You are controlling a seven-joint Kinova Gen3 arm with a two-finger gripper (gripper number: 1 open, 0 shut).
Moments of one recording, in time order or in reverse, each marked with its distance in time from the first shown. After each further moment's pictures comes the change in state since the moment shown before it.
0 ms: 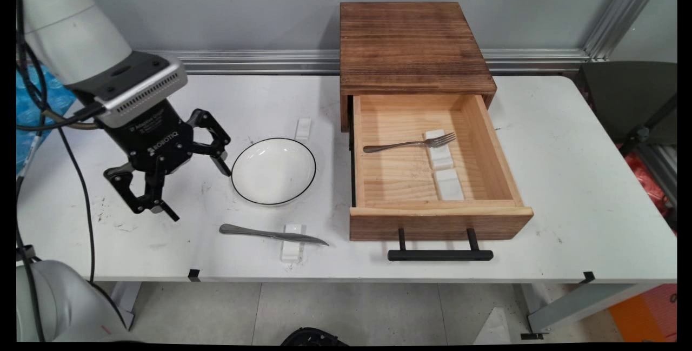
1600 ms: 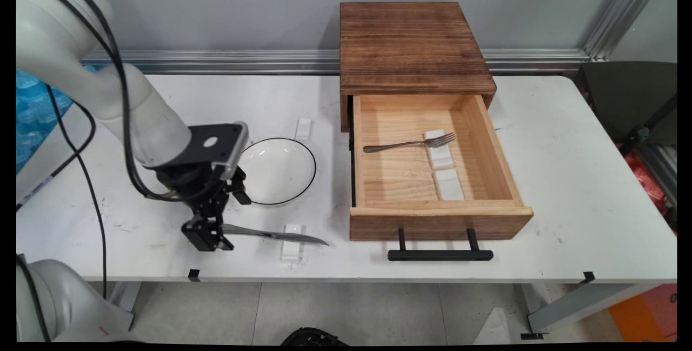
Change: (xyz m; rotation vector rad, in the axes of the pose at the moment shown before) arm -0.015 -0.004 0.129 0.094 -0.081 -0.508
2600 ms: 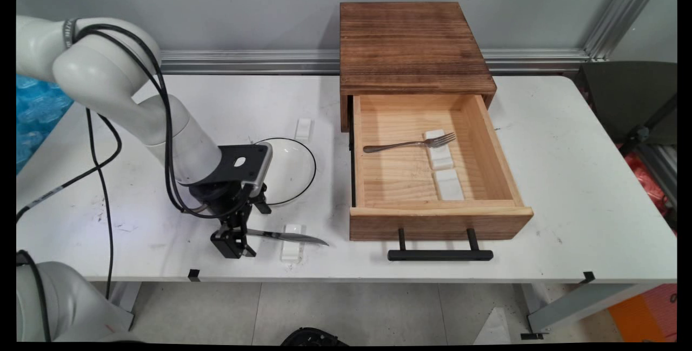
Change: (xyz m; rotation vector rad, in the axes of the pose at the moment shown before) arm 0.008 -0.014 0.052 0.003 0.017 0.029
